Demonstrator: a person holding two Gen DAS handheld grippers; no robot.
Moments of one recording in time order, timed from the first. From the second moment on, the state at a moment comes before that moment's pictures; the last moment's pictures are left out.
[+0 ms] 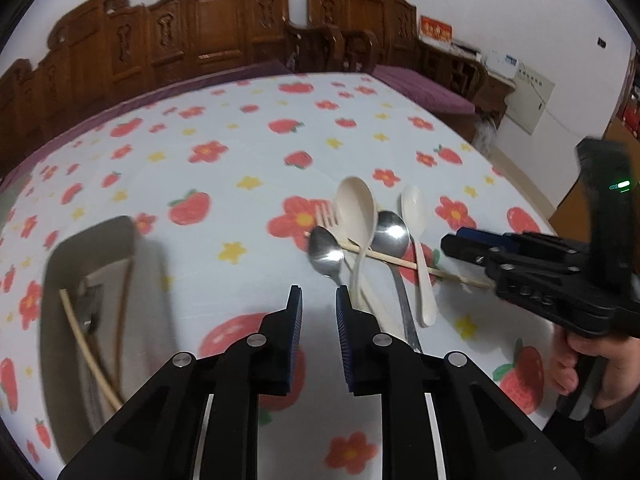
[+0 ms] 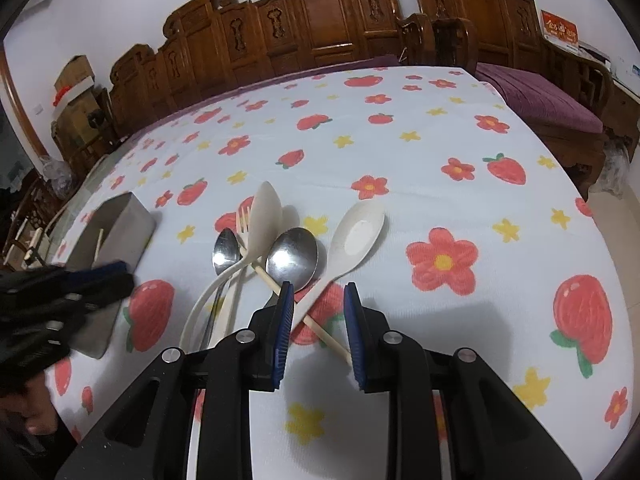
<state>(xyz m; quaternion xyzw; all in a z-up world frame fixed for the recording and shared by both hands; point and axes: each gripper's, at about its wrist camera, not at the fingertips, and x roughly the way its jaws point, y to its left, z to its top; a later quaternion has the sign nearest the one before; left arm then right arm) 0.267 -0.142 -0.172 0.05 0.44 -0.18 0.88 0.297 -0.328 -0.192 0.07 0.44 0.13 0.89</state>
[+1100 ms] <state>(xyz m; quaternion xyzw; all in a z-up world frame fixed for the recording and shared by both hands) 0.244 -0.131 -0.161 0.02 0.44 -0.21 0.87 0.300 -0.314 -0.210 0.03 0.47 0.16 0.87</state>
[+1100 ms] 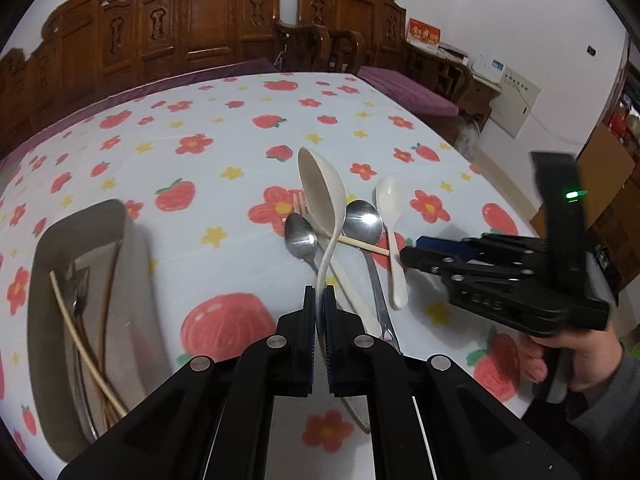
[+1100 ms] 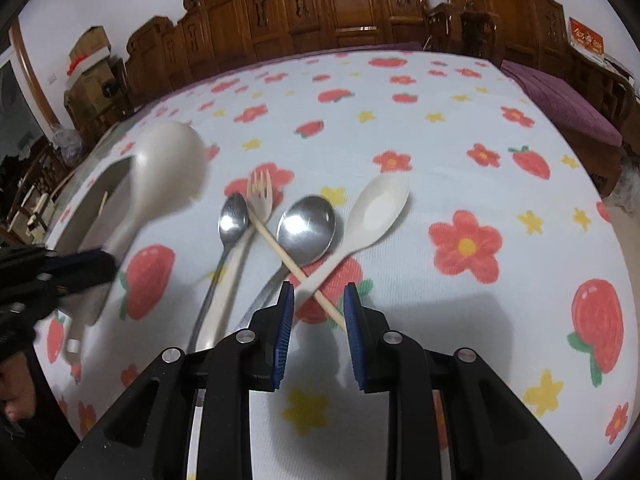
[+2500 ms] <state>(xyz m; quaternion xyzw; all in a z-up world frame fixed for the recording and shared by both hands) 0.214 -0.096 -0.144 0.00 0.43 -0.19 0.88 0.311 -0.307 -0.219 0.07 0.48 0.12 0.87</state>
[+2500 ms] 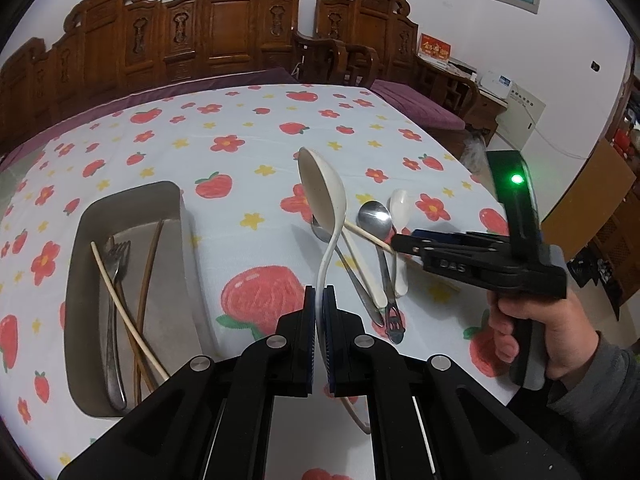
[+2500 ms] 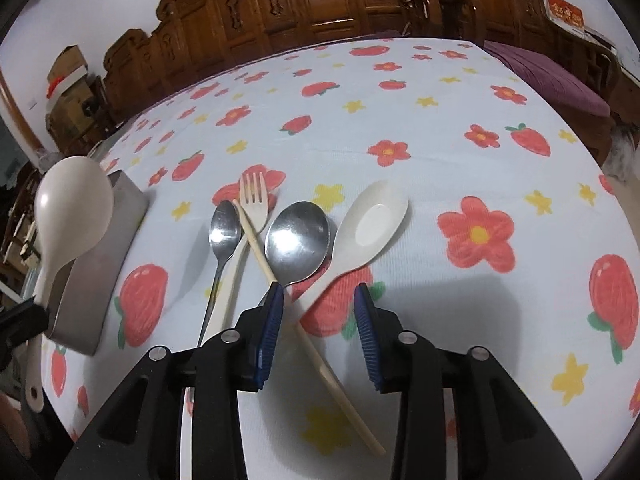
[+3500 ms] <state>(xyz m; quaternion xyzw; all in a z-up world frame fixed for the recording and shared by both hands) 0.214 -0.058 -0.131 -0.01 0.42 -0.15 0.90 0.286 -0.319 -0.189 0.09 0.44 0.11 0.89</state>
